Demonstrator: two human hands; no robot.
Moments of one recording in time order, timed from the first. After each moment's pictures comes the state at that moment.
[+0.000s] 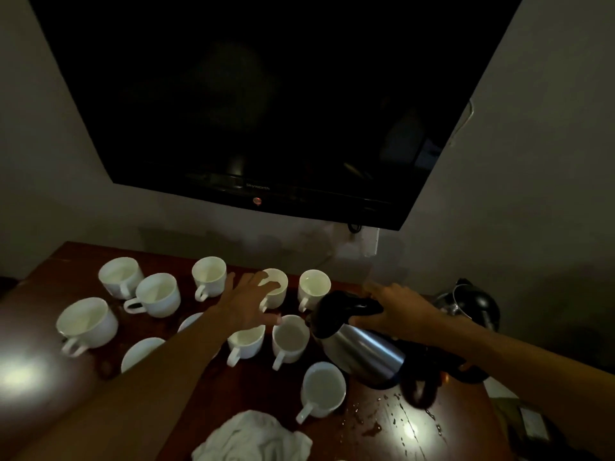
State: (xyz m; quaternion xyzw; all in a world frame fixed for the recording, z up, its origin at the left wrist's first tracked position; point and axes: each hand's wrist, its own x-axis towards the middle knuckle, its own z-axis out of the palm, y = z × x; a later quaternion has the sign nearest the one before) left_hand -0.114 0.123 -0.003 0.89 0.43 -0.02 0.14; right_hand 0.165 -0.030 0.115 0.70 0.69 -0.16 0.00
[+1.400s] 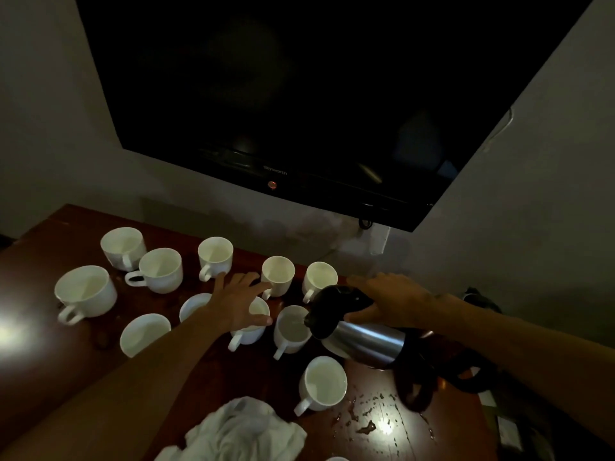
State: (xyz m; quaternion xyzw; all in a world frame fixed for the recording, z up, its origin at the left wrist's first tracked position) left_hand -0.142 0.119 -0.037 0.88 0.45 -0.04 0.13; right_hand 0.140 0.014 0.117 0.60 0.78 -0.10 0.13
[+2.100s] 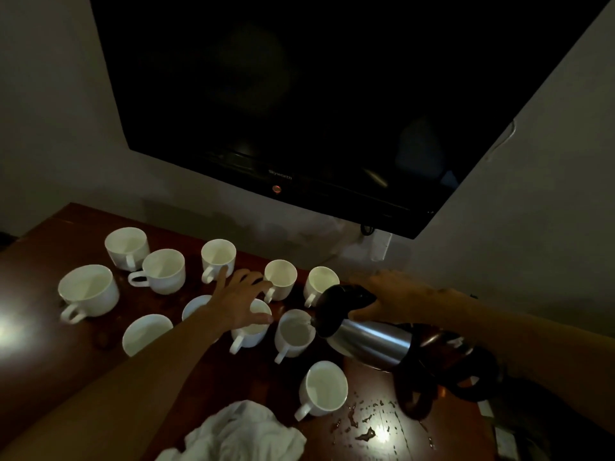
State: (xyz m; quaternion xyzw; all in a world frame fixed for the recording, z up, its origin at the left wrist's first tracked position) left_hand -0.147 0.126 -0.039 0.89 0.44 0.01 0.14; right_hand 0.142 0.030 0.123 0.61 0.77 -0.11 0.15
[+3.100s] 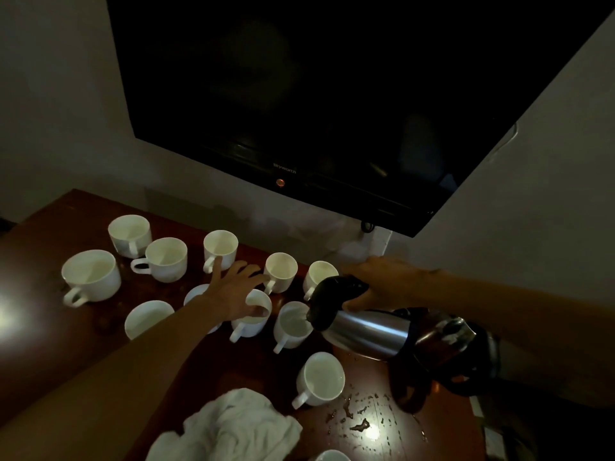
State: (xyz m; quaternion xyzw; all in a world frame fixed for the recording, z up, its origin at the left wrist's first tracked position) left_hand -0.156 0.120 -0.031 0.89 0.44 -0.02 0.13; right_hand 0.111 0.030 0.148 0.58 0.79 -0.08 0.20
